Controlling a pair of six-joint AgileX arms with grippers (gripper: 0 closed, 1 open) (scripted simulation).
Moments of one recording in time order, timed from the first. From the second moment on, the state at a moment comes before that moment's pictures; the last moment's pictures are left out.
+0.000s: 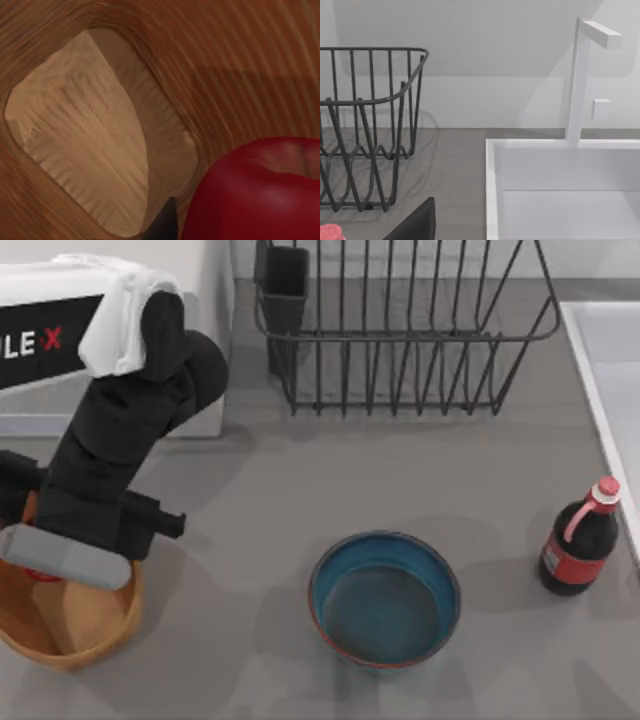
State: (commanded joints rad) left arm -0.44 1.92 1.37 -1.43 -0.44 2.61; right arm 0.00 0.00 0.00 0.00 0.00 0.00
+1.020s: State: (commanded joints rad) left arm -0.44 1.92 1.37 -1.43 -0.44 2.61; right arm 0.00 0.00 0.00 0.00 0.00 0.00
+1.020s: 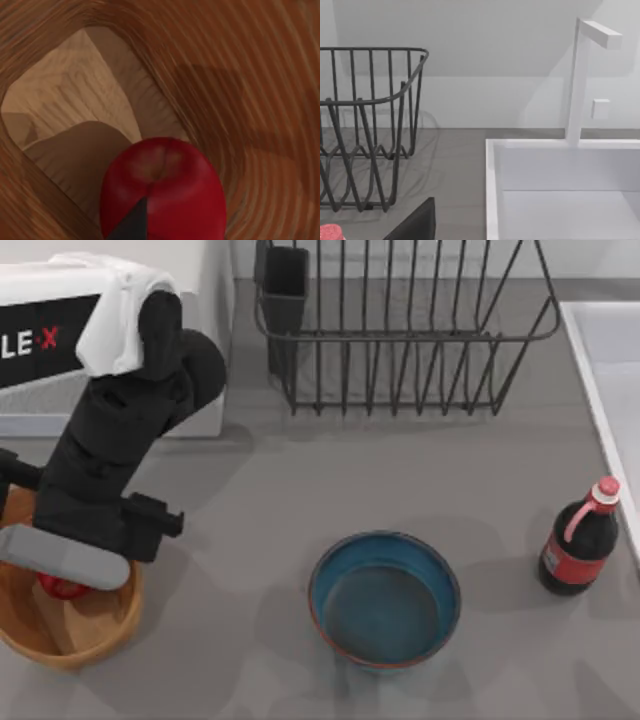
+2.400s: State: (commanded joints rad) left arm -0.20 1.17 0.72 -0.67 -0.27 1.38; right arm 0.00 0.00 0.00 0.00 0.00 0.00
